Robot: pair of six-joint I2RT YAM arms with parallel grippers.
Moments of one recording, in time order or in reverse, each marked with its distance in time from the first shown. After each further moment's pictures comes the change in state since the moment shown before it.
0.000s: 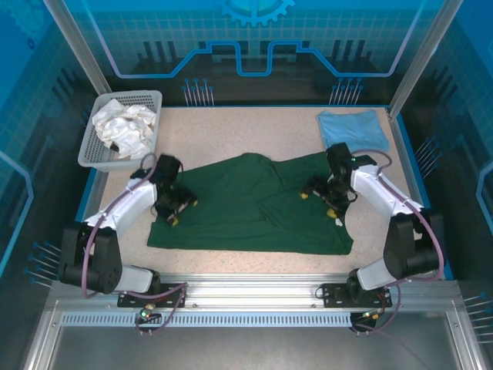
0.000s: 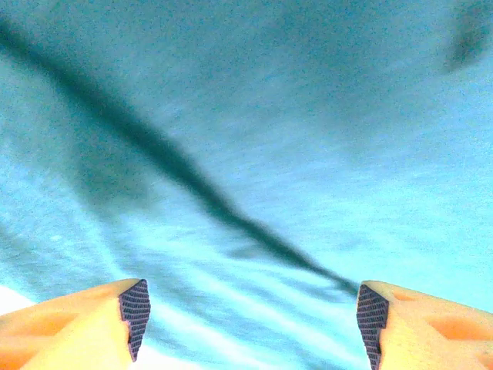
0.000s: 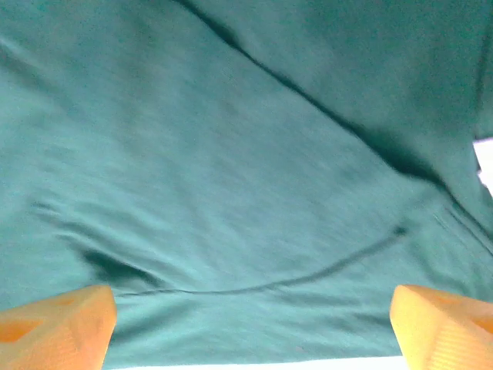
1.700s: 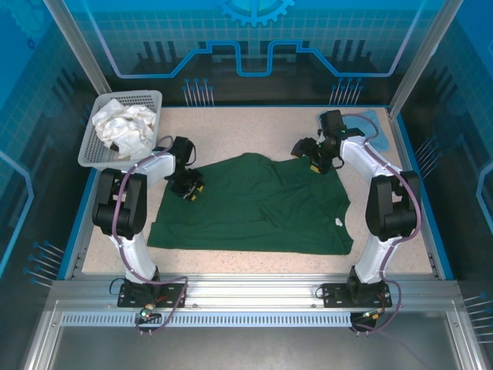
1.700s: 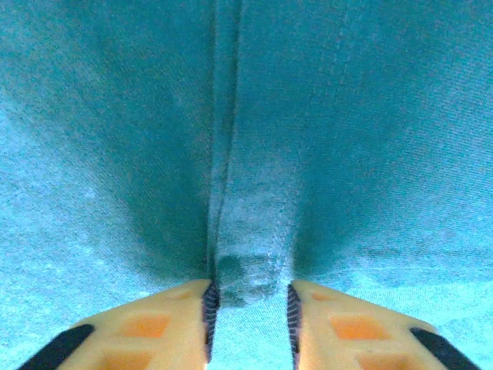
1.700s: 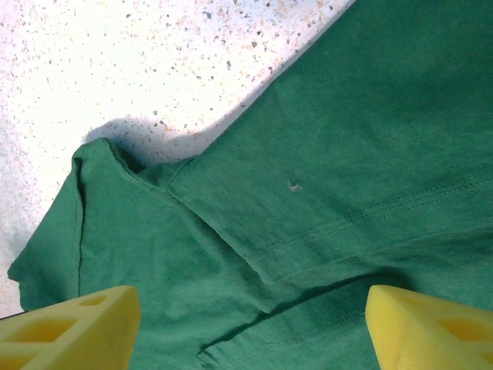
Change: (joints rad) left arm 0.011 0.455 0.235 0.121 0.026 -0.134; right arm -0.030 0.349 0.332 0.239 -0.067 -0.099
